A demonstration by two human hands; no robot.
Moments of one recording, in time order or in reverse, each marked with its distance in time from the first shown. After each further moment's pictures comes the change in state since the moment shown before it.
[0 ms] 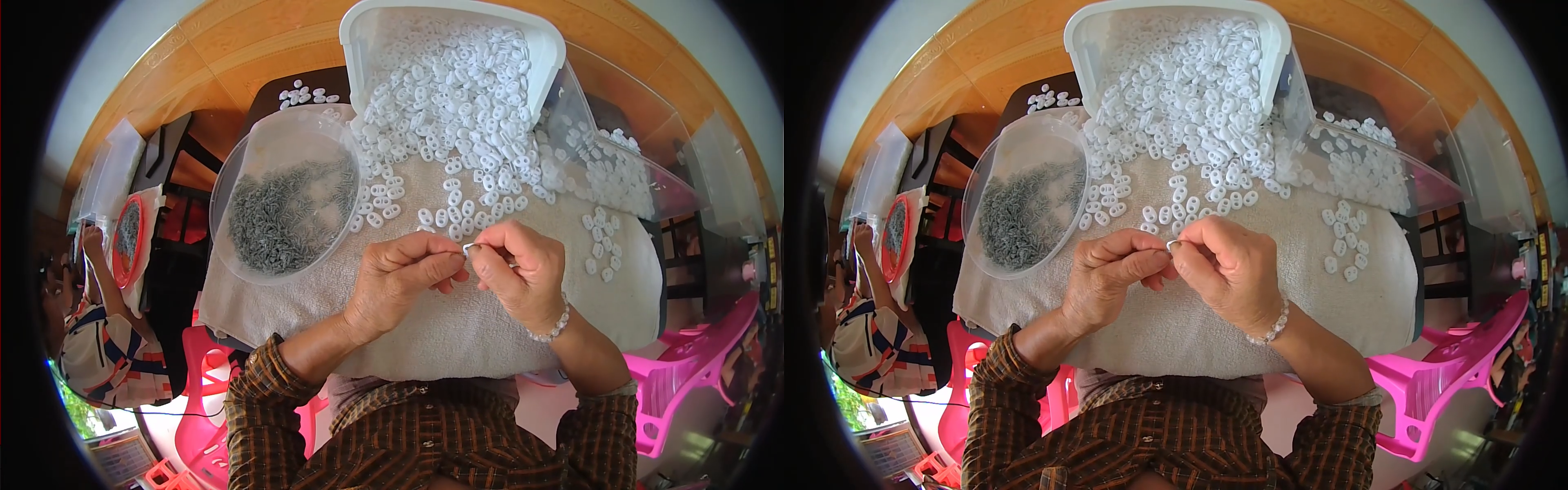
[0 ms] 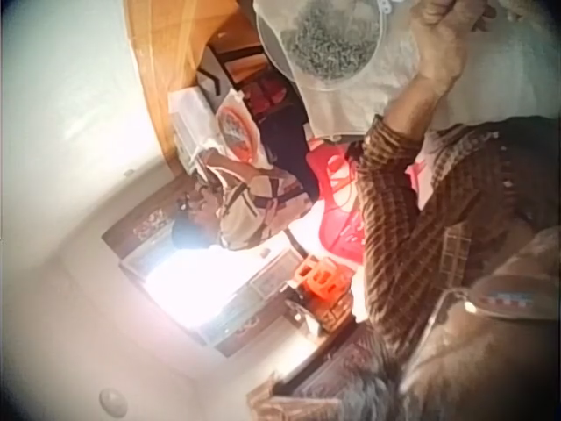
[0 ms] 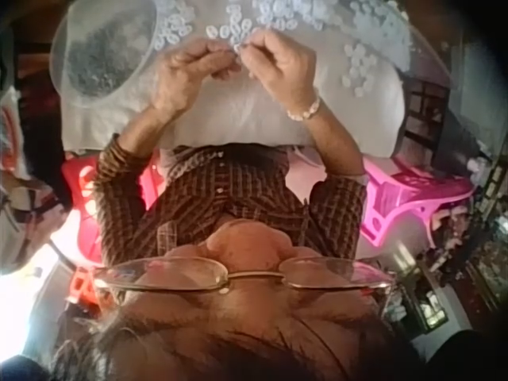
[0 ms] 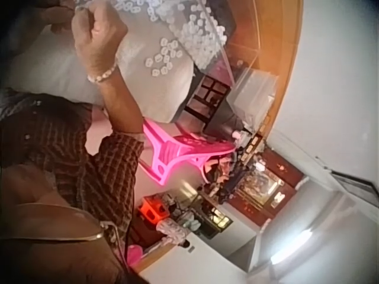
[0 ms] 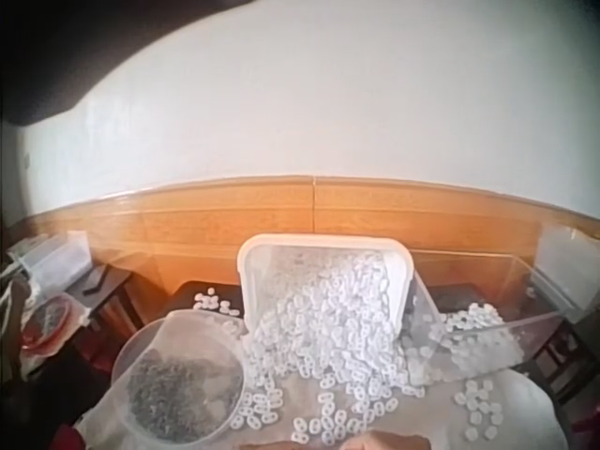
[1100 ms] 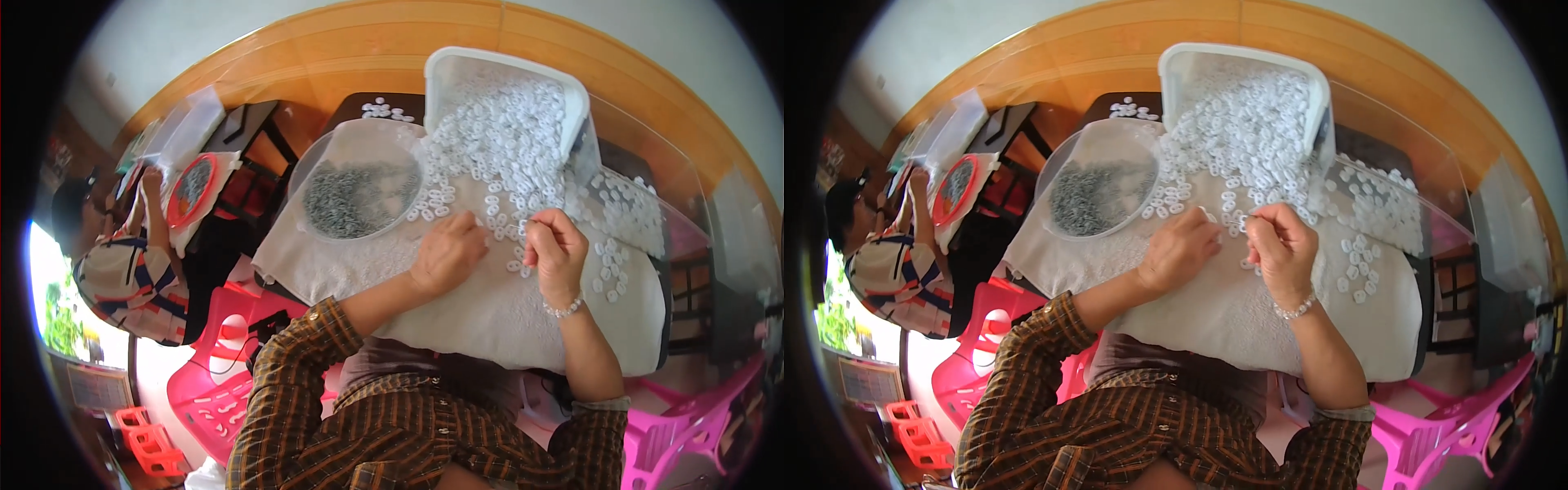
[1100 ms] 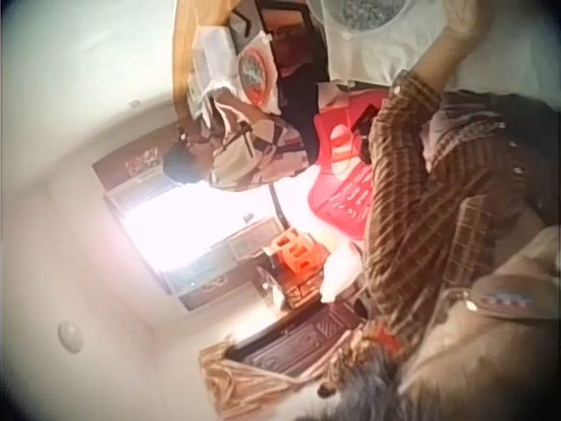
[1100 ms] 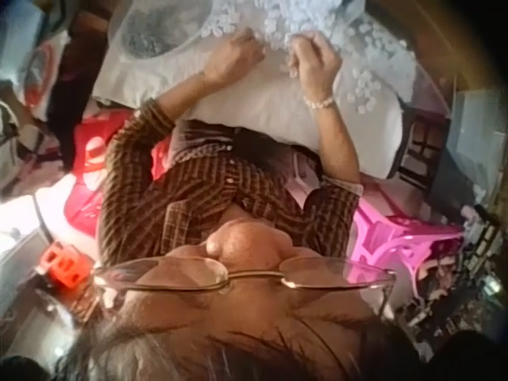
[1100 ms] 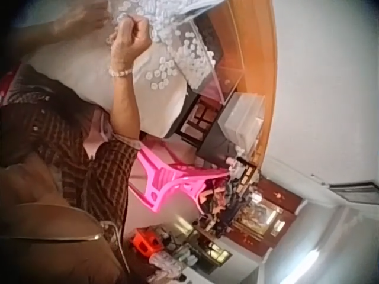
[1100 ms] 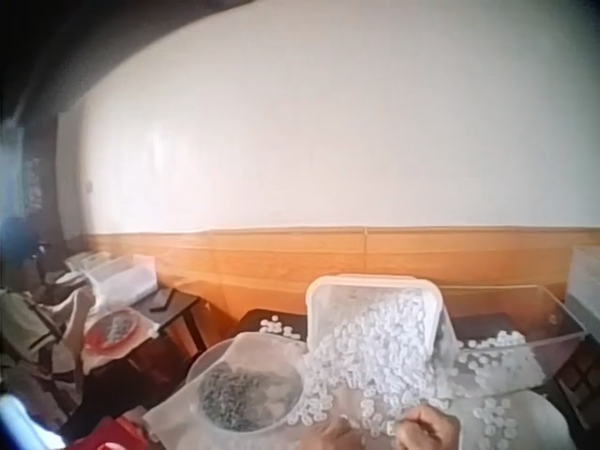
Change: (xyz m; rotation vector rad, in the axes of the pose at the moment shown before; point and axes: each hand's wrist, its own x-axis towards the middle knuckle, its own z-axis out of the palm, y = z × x) left_hand 0.017 -0.037 -0.002 1.342 0.226 0.838; right_hand 0.002 -0.006 -0.010 0.484 0.180 0.138
